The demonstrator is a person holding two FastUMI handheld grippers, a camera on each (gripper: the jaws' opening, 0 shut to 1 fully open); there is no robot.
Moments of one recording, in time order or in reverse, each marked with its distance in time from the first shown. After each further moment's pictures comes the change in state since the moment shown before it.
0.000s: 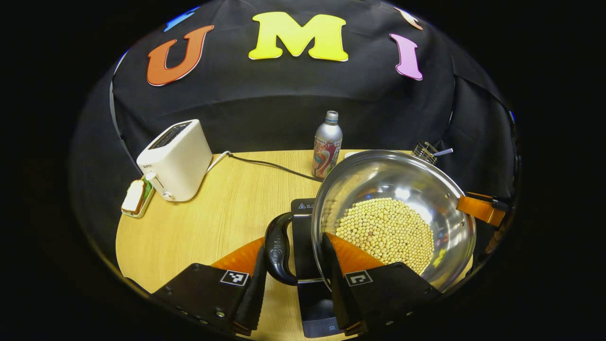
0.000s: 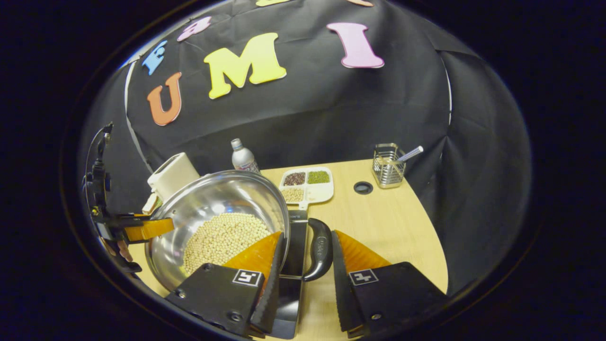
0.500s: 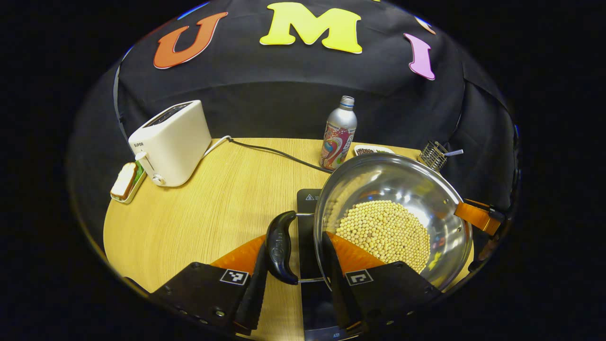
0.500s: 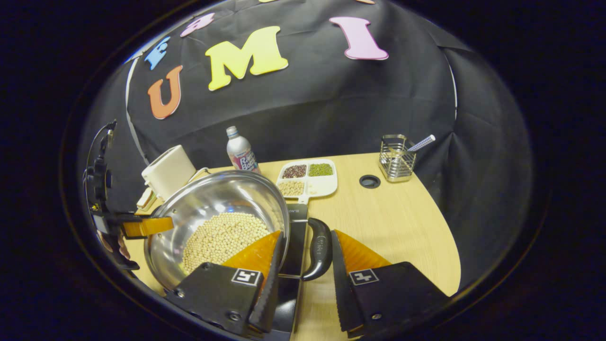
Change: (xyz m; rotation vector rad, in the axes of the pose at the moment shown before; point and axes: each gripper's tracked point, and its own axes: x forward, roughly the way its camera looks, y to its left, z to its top) left arm 0.034 0.012 -0.015 -0.066 -0.014 -0.024; right arm 0.033 0.001 -0.016 -0.007 -0.033 0.016
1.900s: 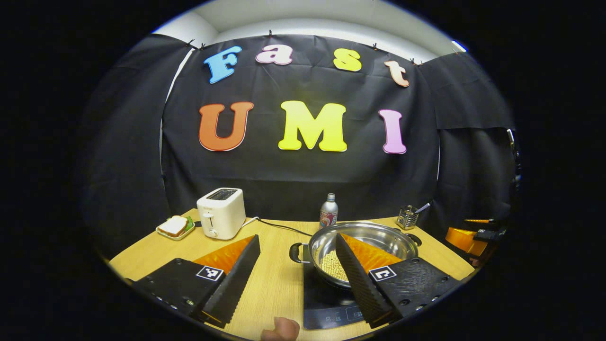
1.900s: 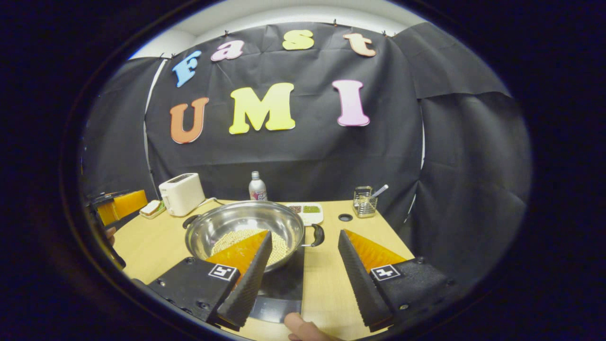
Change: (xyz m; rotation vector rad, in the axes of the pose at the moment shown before) left arm -0.220 -0.015 0.021 0.047 -0.617 0.089; right arm -0.185 0.033 -0.006 -0.104 -0.392 -0.112
